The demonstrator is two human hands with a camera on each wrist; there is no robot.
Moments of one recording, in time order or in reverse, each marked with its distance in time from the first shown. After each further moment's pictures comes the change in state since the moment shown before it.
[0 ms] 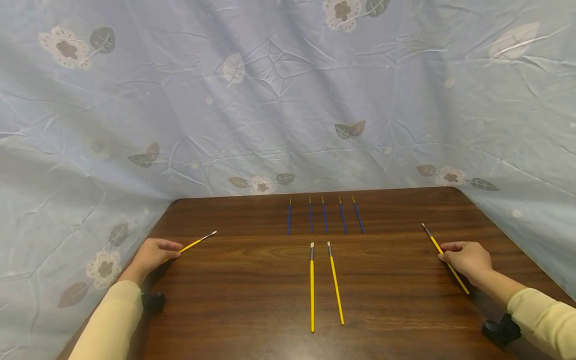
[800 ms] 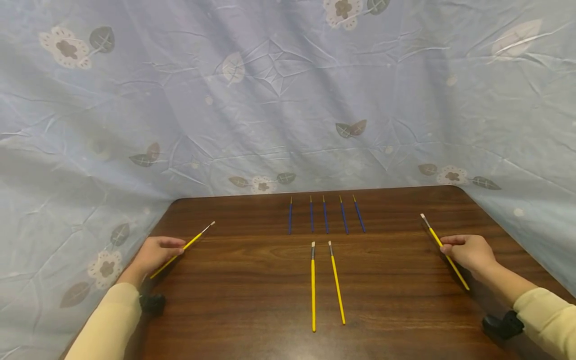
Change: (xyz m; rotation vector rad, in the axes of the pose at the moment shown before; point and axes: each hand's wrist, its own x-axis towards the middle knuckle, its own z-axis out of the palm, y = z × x) left_hand -0.002 0.010 0.000 -0.101 -0.010 0.004; right_hand -0.001 -0.010 -0.014 0.094 -0.120 -0.036
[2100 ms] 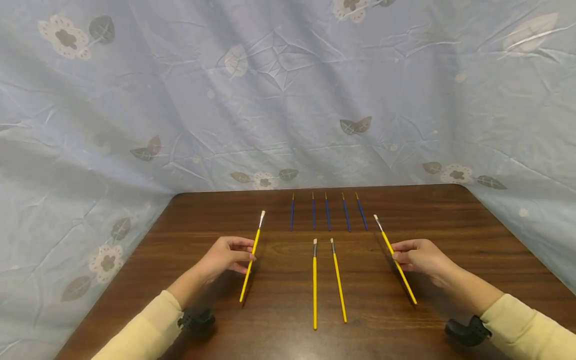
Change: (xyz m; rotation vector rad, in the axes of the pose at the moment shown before) left_hand -0.033 0.135 0.112 -0.555 -0.362 -0.024; right_hand -0.019 -0.081 0.061 0.348 -0.324 -0.001
